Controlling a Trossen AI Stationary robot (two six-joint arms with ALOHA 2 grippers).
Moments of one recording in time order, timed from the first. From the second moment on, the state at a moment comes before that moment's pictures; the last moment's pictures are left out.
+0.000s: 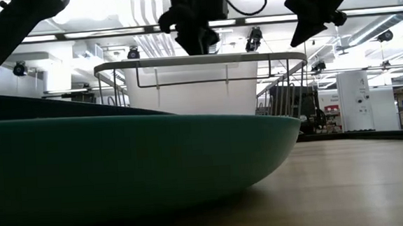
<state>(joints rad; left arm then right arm) 0.25 2.16 2.29 -1.40 0.03 0.65 -0.20 0.99 0.94 -0.70 0.60 0.28</state>
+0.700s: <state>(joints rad) 0.28 2.16 2.29 -1.42 -0.06 0.51 -0.20 0.99 0.92 -0.62 0.68 0.30</state>
